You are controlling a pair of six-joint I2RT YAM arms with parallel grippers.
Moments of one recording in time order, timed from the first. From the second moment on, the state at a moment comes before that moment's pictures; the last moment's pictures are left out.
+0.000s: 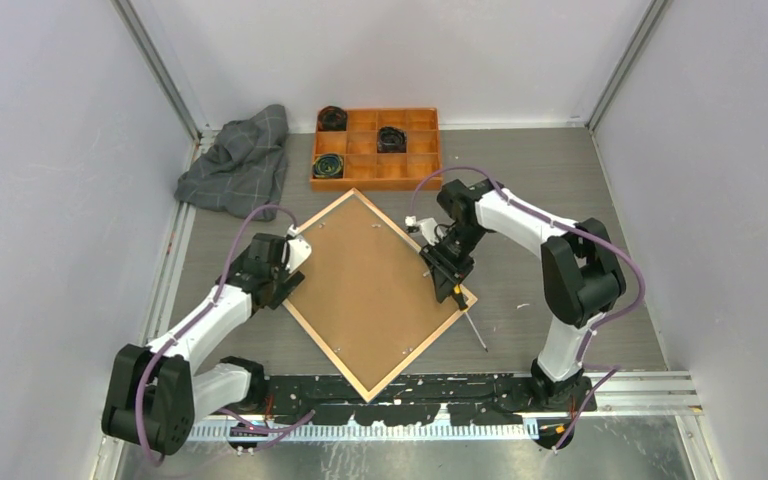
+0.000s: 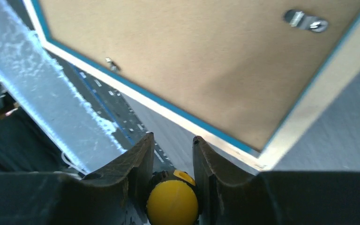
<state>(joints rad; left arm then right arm) -0.28 1.10 0.52 -0.36 -0.35 0.57 0.47 1.81 1.30 -1.11 -0.54 -0.36</state>
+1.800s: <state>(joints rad) -0.26 0.92 0.69 -0.66 -0.02 0.44 0.39 1.90 1.42 -0.80 -0.26 -0.16</state>
